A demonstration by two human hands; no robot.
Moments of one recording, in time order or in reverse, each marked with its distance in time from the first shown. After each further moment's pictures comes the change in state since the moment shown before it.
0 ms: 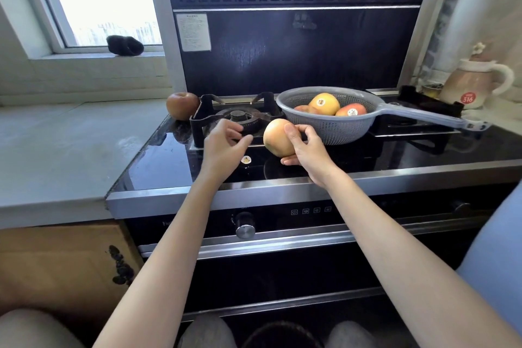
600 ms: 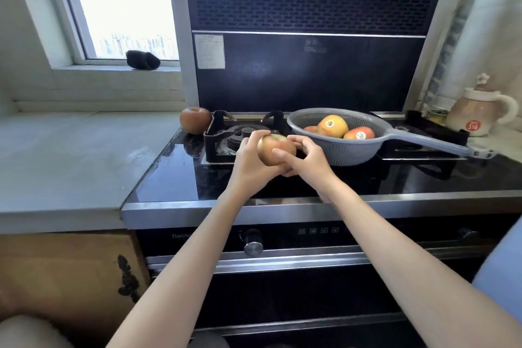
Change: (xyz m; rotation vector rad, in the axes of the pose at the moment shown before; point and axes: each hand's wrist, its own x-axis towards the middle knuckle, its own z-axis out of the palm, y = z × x) left_hand 0.003 0.006 0.020 0.003 -0.104 0.166; right_hand -0.007 -0.027 0.014 -0.096 -0.098 -0.142
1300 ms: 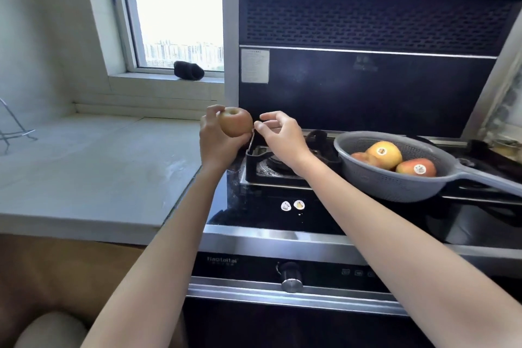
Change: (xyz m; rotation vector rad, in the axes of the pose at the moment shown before) left_hand 0.078 -0.056 -0.121 0.128 0.459 -0.142; right_hand 0.089 -0.067 0.117 -0.155 -0.070 -0.171
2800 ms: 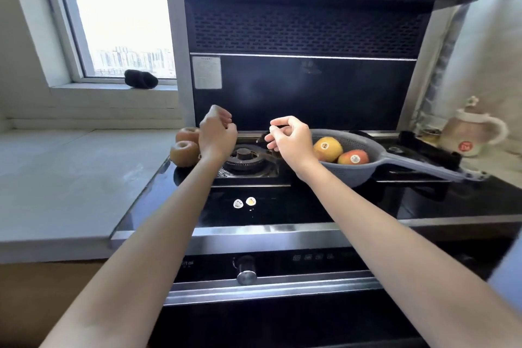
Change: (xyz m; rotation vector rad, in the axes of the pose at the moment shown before) left_hand -0.014 0.068 0.069 0.025 -0.098 0.048; right_hand -0.038 0.020 -0.096 0.040 0.282 0.046
